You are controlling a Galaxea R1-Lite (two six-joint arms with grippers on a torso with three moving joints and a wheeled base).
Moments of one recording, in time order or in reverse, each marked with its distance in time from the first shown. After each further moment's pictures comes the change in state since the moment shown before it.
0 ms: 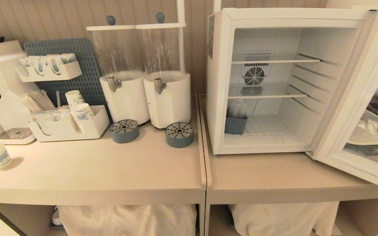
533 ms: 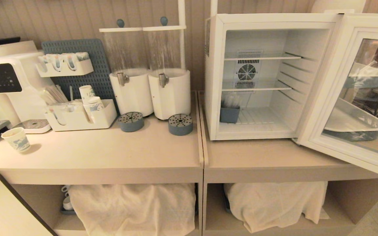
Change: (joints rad) left arm 0.000 0.000 0.000 0.000 0.000 0.000; right arm 0.000 0.000 -0.001 -0.002 -0.002 0.010
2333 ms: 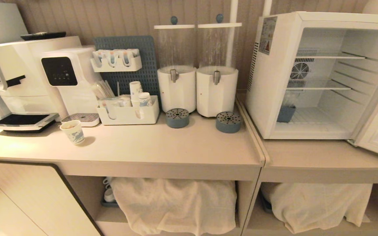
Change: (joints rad) left arm 0.000 0.000 0.000 0.000 0.000 0.001; right arm 0.000 0.001 0.000 0.001 0.000 0.001
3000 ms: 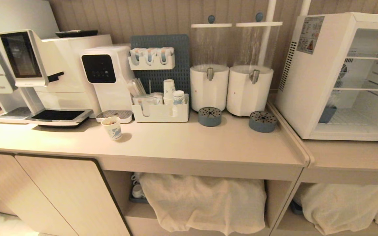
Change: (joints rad) left arm 0.000 0.000 0.000 0.000 0.000 -0.001; right arm 0.000 0.000 0.000 0.000 -0.001 0.013
